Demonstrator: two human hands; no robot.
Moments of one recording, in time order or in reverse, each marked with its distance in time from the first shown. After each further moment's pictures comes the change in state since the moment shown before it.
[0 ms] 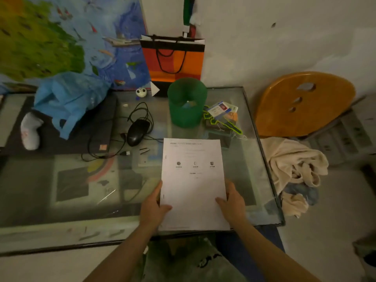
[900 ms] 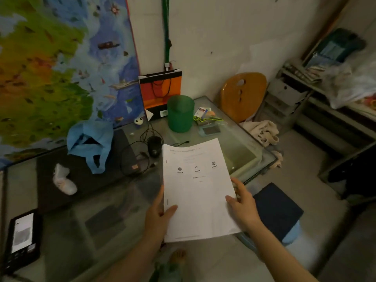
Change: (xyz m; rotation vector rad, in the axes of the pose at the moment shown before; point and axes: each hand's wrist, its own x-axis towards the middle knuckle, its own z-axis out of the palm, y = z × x) left_hand -0.058 -0.099 -0.217 -0.265 -0.416 0.374; right_hand -0.232 -0.109 0.147 0.569 0.427 0.019
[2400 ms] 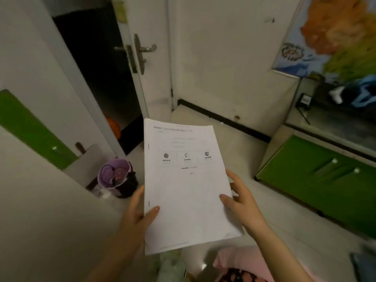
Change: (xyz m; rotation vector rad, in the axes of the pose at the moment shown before) left_hand -0.946 -0.386 -0.150 -0.393 1.149 0.040; right_hand -0.806 0.191 0.155 -0.270 -1.203 -0.483
